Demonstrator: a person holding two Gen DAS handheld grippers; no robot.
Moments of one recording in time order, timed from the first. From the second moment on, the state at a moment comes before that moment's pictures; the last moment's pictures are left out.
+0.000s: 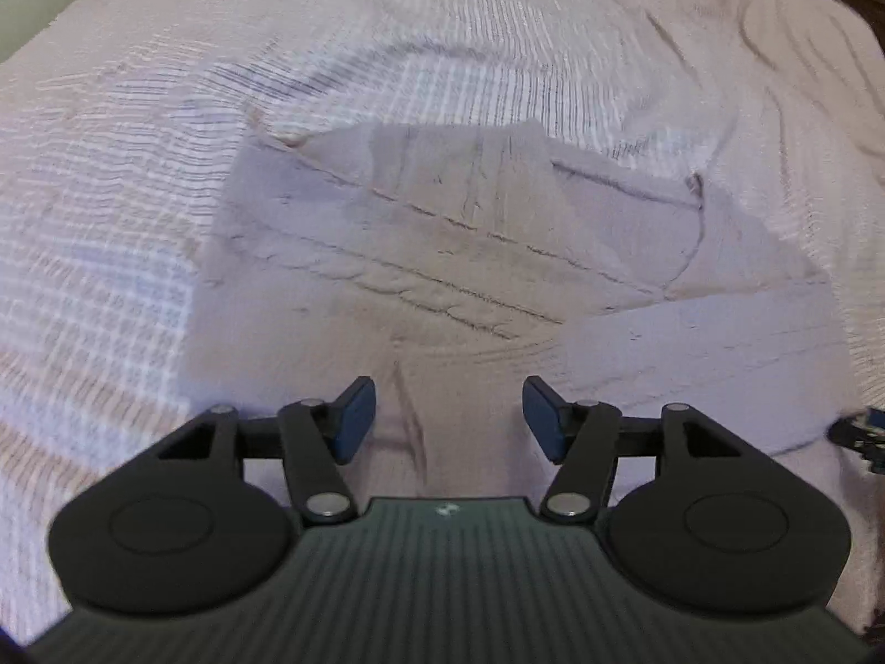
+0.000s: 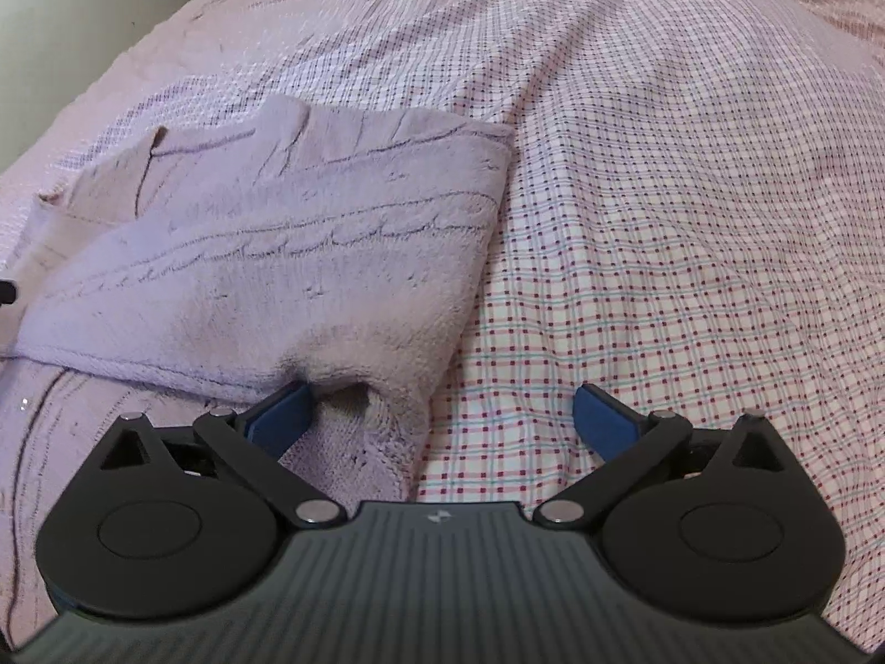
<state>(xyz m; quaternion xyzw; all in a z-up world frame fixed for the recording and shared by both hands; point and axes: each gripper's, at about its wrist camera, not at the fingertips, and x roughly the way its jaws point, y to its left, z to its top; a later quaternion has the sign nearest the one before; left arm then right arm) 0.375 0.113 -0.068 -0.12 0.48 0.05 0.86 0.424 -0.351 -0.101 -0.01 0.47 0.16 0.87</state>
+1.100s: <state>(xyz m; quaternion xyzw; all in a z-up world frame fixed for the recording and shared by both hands) 0.258 0.114 -0.050 -0.11 0.39 -0.01 0.91 0.299 -0.351 -0.060 0.07 0.47 0.10 0.88</state>
